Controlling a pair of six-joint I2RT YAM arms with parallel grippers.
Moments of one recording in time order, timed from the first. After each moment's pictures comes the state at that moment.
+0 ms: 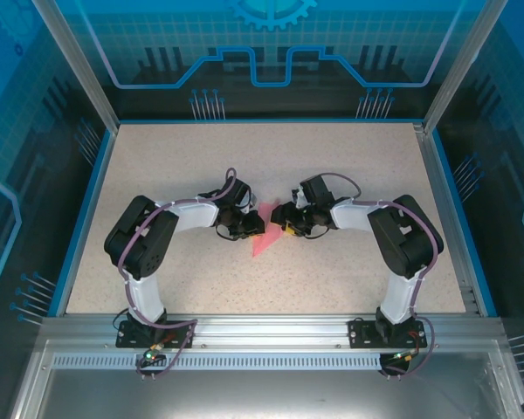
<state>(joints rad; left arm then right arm) -0.48 1.86 1.02 -0.27 0.45 -0.69 0.48 1.85 0.94 -0.05 -0.55 0.85</state>
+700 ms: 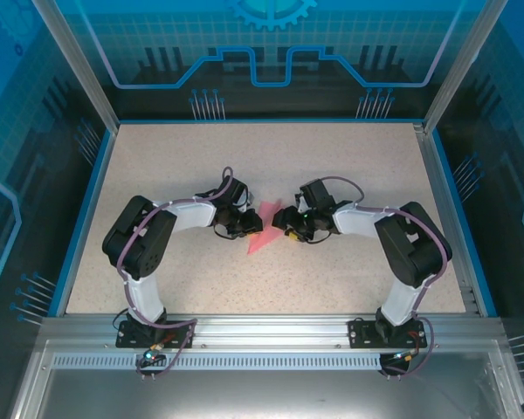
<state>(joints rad) -0.46 1.86 1.00 -0.25 0.45 -0.69 0.52 1.77 0.90 -0.11 -0.48 0.91</state>
